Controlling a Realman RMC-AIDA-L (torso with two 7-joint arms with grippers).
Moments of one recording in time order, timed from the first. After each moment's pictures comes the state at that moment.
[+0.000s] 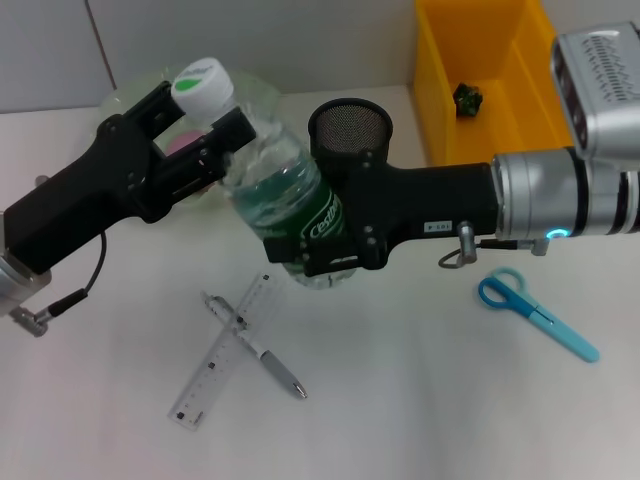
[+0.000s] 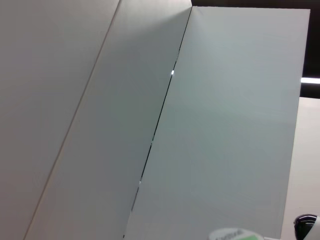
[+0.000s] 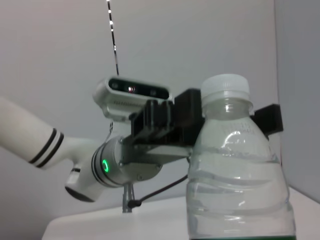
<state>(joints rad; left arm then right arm) -0.58 -2.07 0.72 0.27 1.43 1.81 -1.12 0.67 2.08 -1.01 -0.58 -1.66 -1.56 1.24</state>
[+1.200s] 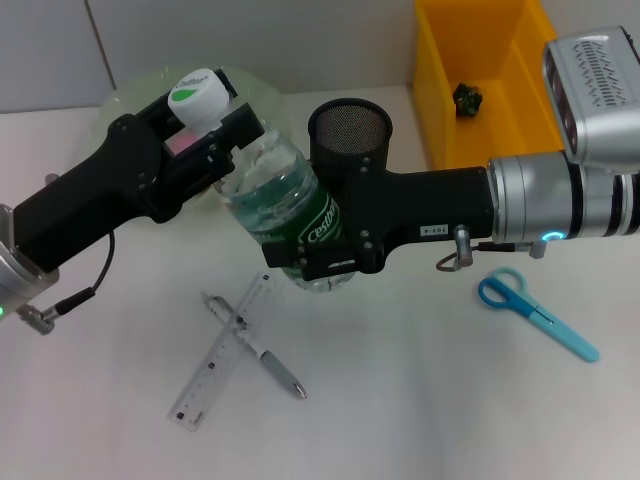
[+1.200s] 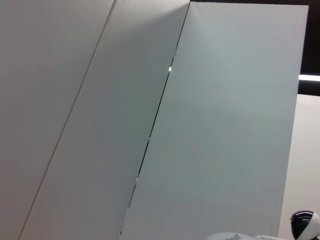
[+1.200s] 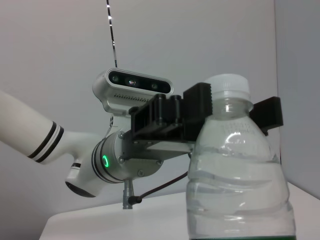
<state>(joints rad) -0.59 -2.07 0.73 0.26 1.44 1.80 -1.12 0.67 2.08 -1.02 -0.58 -1.66 -1.54 1.24</state>
